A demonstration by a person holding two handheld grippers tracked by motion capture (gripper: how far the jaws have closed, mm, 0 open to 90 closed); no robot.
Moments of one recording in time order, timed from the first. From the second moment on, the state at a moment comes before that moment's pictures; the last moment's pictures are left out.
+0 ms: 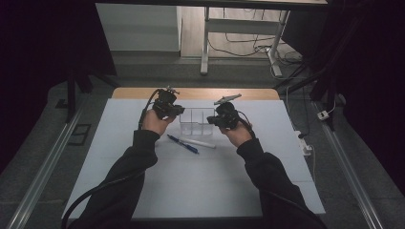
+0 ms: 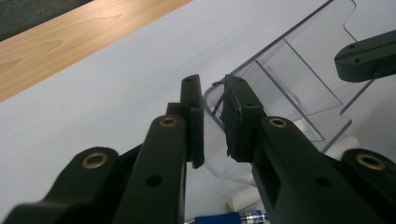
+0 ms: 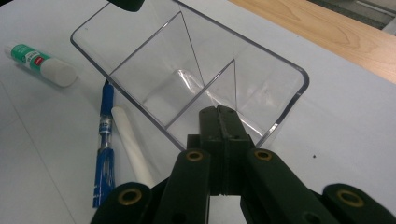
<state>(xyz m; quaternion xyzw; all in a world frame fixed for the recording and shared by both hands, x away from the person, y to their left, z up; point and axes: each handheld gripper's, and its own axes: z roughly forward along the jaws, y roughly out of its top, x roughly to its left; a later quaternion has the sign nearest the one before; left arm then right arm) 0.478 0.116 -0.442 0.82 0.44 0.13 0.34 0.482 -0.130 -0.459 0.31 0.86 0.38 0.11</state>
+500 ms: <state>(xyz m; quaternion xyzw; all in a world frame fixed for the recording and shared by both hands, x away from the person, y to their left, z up) 0.489 0.114 -0.445 0.82 0.44 0.12 0.34 0.481 -0.139 -0.454 0.34 0.85 0.39 0.11</state>
